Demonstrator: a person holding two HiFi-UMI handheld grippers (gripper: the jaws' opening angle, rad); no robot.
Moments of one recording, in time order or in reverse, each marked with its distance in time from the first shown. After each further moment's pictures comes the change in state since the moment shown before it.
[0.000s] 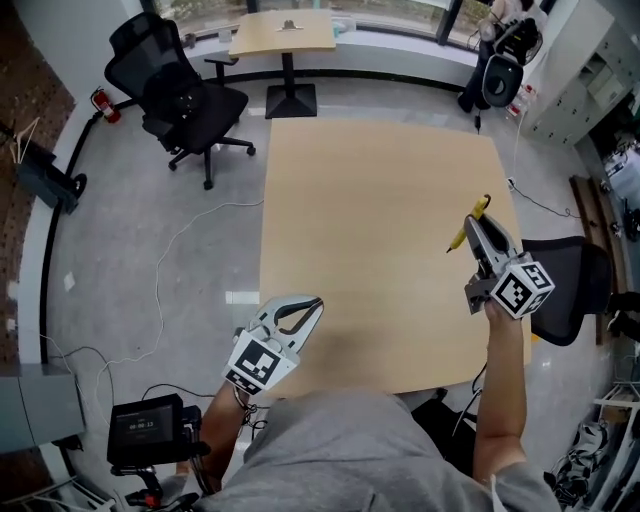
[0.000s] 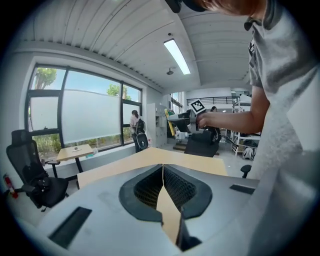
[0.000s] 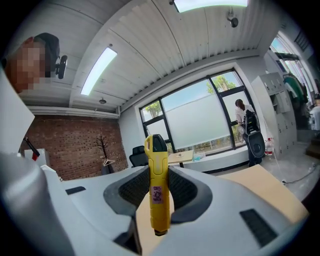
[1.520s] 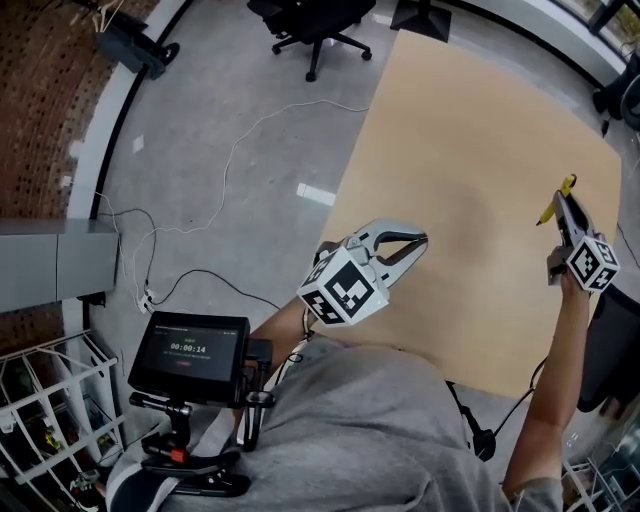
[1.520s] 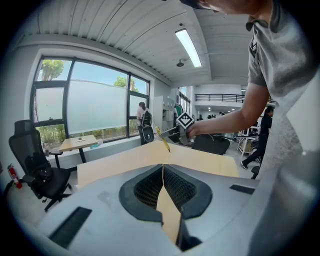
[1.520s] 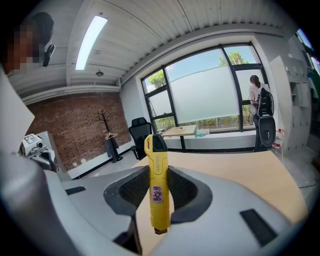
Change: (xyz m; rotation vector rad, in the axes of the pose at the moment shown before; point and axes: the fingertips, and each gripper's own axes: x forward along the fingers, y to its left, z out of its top) left arm 0.032 0.026 0.009 -0.092 0.071 0.052; right arm 0.109 -0.077 -0.081 -0.066 0.332 0.053
